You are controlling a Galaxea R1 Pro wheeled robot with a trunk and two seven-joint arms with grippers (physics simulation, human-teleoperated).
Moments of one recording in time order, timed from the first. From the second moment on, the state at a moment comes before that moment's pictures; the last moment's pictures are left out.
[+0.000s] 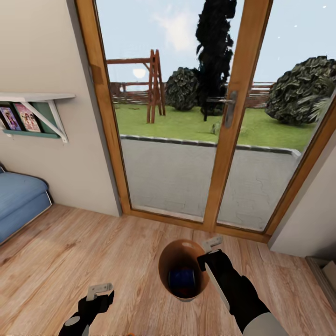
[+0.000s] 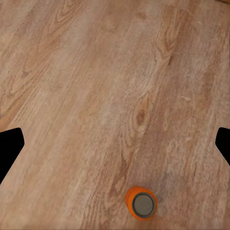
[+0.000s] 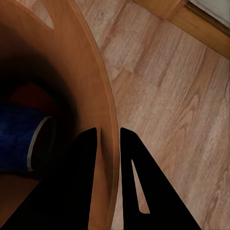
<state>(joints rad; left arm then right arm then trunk) -0.31 0.00 0.20 -0.65 -0.06 0.02 -0.06 -0.50 0.06 0.29 -1.06 0.04 0.86 -0.18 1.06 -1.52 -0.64</state>
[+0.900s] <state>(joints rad) -0.31 -0.01 0.20 -0.65 -0.06 0.02 -0.06 -0.49 0.06 0.29 -1.06 0.04 0.87 -0.18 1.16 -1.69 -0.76</state>
